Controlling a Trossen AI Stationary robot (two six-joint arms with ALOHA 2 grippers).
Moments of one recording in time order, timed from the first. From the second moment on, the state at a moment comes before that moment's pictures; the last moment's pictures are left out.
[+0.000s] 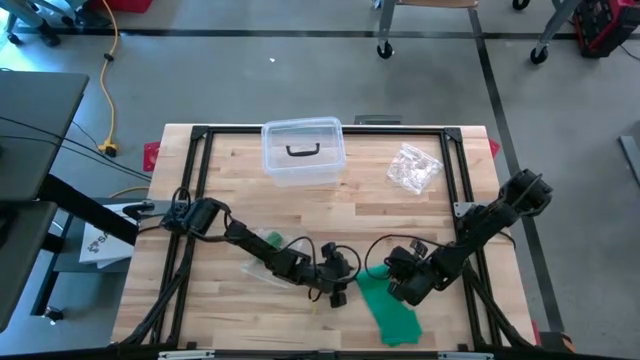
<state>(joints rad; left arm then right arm) -0.39 2.23 1.30 0.34 -0.44 -0.38 0.73 1.61 0.70 -0.40 0.39 1.24</state>
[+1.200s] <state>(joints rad) -0.43 2.21 1.30 0.47 -0.67 -0.28 0.82 1.55 0.70 -0.44 0.53 1.30</state>
